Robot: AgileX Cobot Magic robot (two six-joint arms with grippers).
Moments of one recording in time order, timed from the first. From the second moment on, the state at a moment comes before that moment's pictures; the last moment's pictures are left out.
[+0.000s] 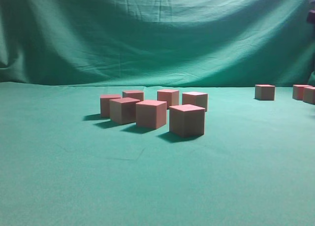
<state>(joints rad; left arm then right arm) -0.02 -0.01 0.02 0.02 0.35 0.01 -0.08 2.05 -1.68 0.18 0.98 -0.29</state>
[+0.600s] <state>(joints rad) -0.02 -0.01 0.02 0.02 0.35 0.01 -0.02 2.20 -1.72 0.19 0.90 -0.38</state>
